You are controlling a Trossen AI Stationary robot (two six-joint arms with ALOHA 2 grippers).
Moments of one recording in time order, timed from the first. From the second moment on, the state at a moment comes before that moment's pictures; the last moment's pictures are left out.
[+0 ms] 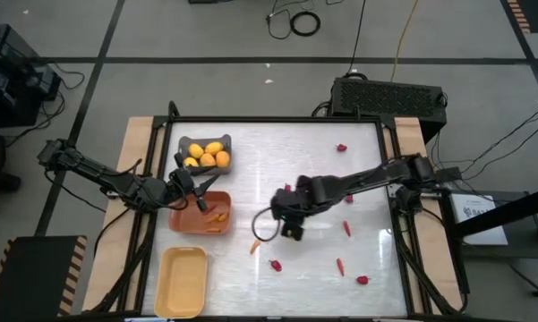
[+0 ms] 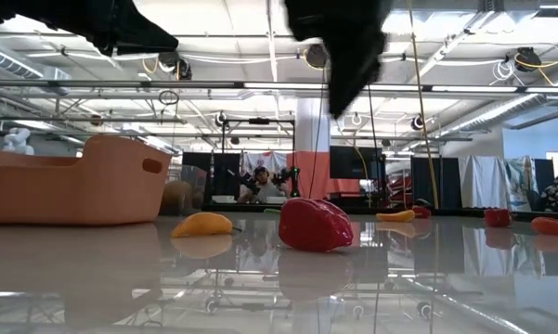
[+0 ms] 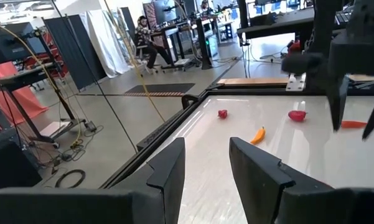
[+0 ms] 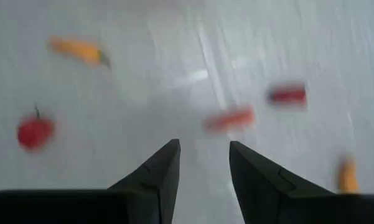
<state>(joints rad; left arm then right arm) -0.36 0.77 0.41 0.24 -0.86 0.11 0.19 1.87 1.62 -1.05 0.15 0.51</state>
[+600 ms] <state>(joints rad) -0.36 0.77 0.41 0.24 -0.86 0.11 0.53 1.71 1.55 -1.54 0.34 1.07</state>
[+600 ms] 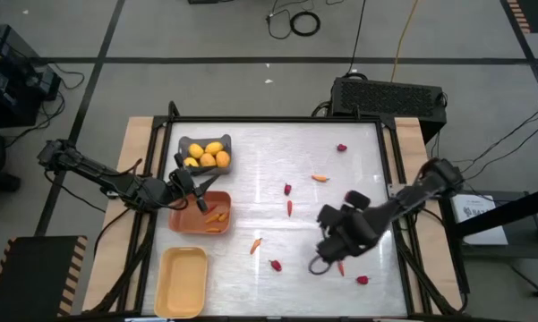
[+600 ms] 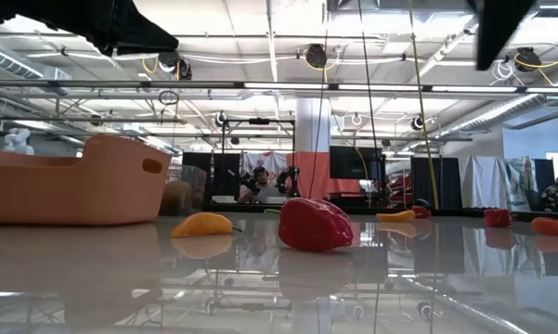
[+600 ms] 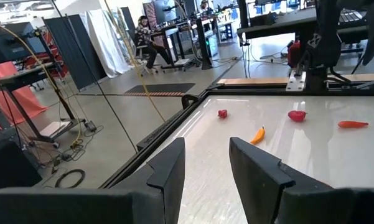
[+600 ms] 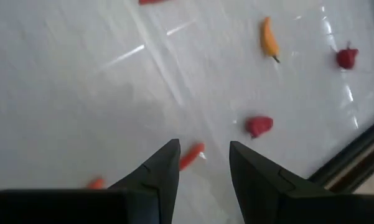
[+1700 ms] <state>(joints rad) -0.36 0.77 0.41 0.24 -0.86 0.11 0.64 1.31 0.87 -0.98 0.28 1.52</state>
